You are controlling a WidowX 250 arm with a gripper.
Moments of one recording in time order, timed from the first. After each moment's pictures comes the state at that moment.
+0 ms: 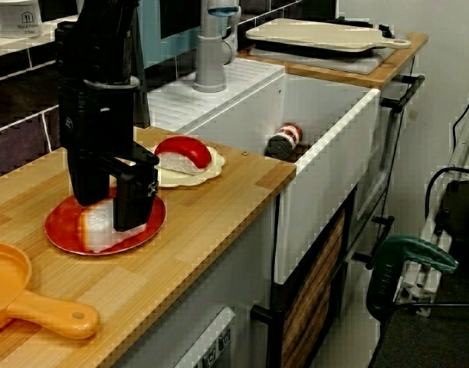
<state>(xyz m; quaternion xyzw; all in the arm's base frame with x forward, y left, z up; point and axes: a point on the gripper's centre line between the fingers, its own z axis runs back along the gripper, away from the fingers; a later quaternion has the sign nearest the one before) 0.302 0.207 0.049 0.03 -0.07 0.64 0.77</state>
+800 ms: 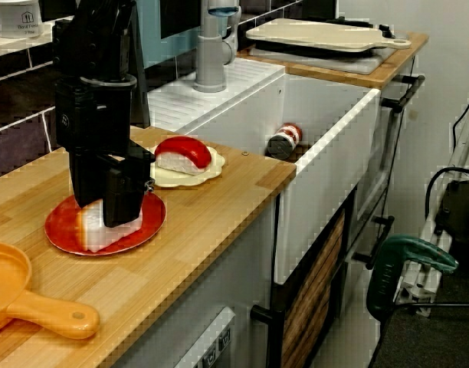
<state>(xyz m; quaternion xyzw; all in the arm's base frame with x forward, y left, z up) 0.303 0.209 0.049 0.05 -0.07 0.64 0.77</state>
